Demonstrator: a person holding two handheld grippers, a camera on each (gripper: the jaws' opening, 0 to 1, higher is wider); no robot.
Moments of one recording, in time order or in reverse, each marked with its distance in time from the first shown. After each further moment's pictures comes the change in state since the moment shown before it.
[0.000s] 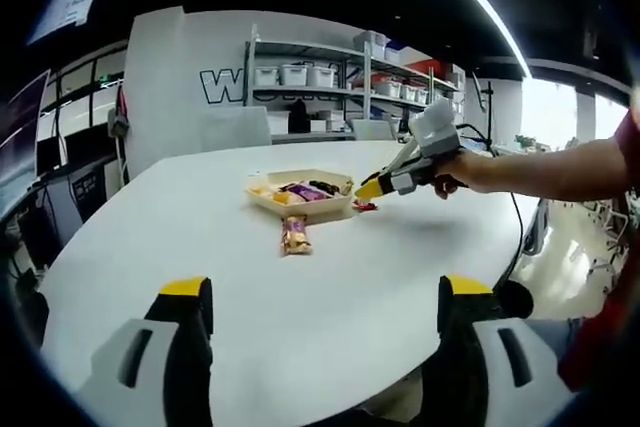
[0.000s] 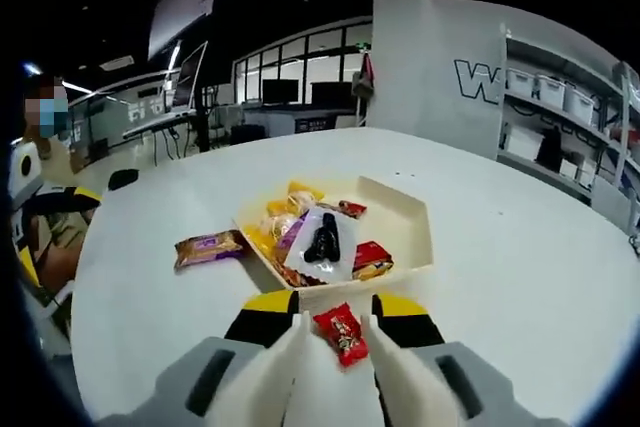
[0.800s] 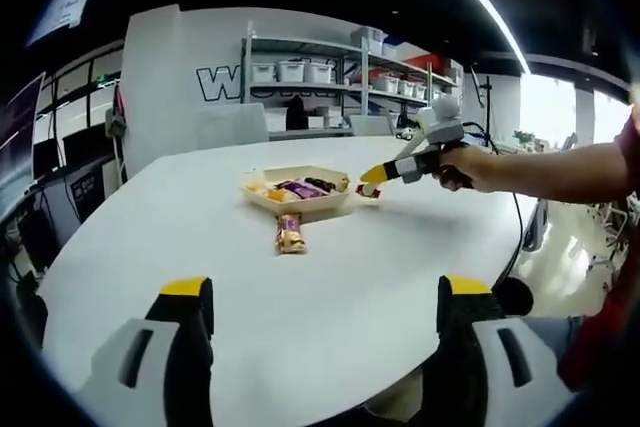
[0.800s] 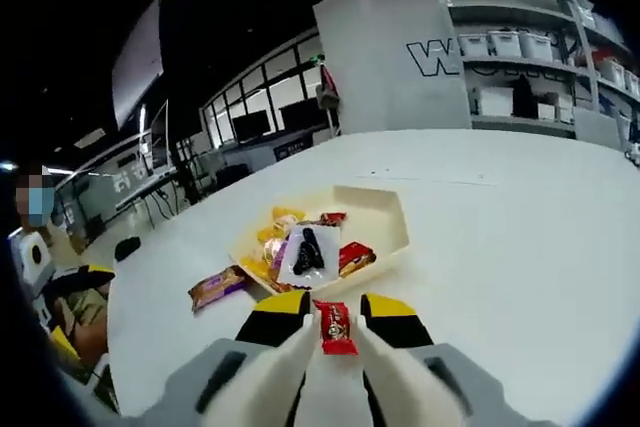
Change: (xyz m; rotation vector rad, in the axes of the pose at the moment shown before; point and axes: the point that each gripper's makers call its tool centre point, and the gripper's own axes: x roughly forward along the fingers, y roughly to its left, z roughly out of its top) left arm 0.005 -0.007 -0.001 0.011 0.012 -0.008; right arm -0.029 -0.010 0.010 0.336 -0.069 -0.001
